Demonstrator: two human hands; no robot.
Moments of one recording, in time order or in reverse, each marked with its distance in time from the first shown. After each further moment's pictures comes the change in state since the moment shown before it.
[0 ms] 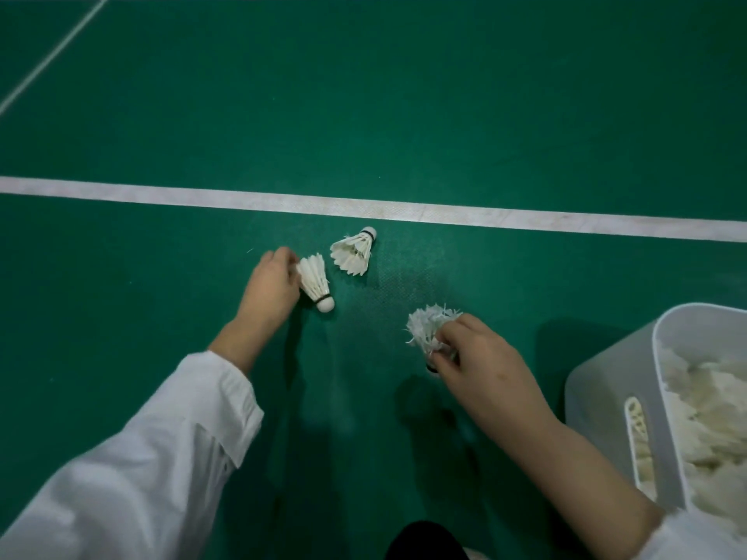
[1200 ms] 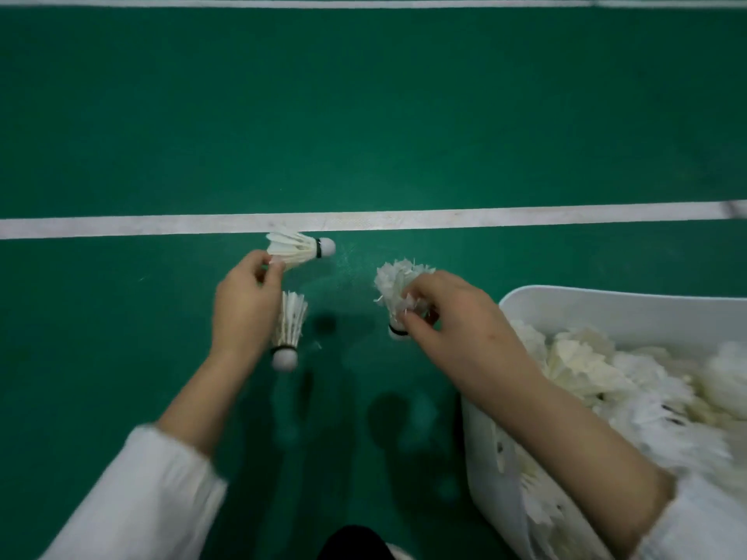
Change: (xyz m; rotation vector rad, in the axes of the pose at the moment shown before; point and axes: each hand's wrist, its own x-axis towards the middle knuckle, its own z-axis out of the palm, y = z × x) left_hand -0.055 0.134 0.017 -0.338 0.114 0.005; right_hand -0.015 0.046 -0.089 0.077 0.185 -0.010
